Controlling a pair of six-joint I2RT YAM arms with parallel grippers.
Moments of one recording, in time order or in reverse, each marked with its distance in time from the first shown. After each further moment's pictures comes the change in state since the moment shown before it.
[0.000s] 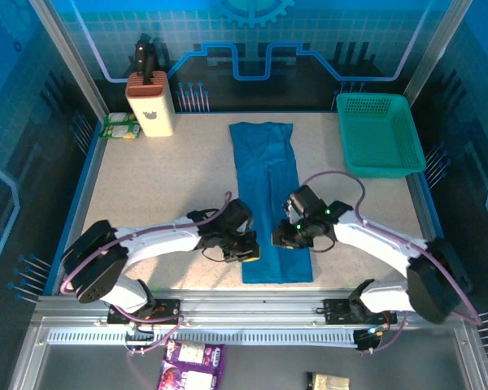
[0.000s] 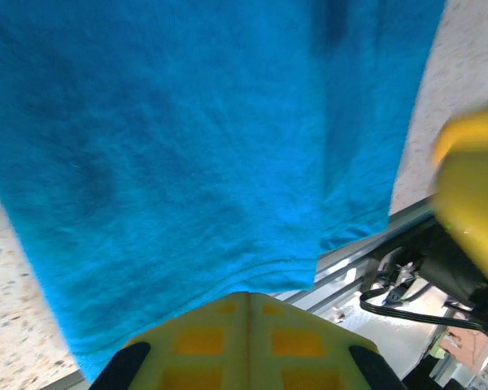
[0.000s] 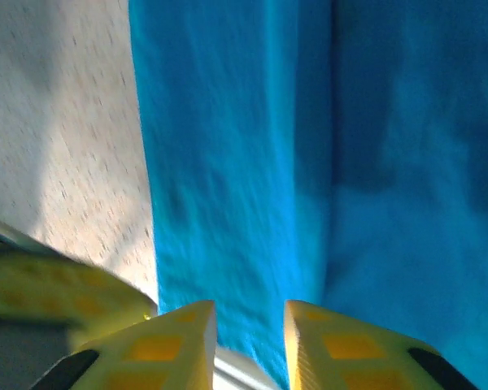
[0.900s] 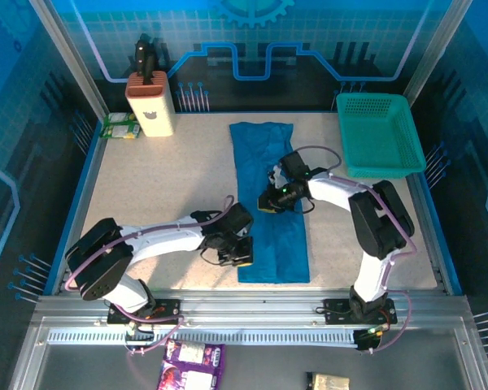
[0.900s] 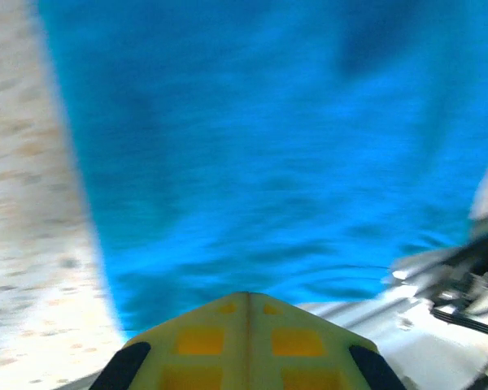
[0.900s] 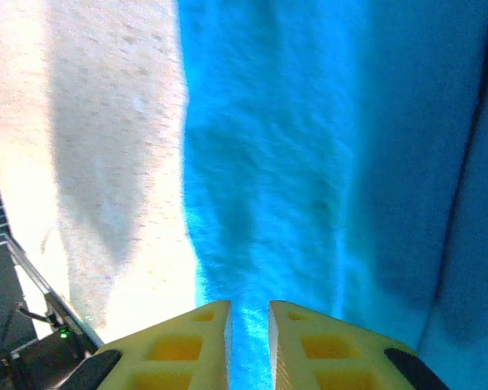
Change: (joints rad) left arm -0.003 0.006 0.048 -0.141 -0.046 0.064; right arm -0.172 0.457 0.320 0.181 -0.200 -0.149
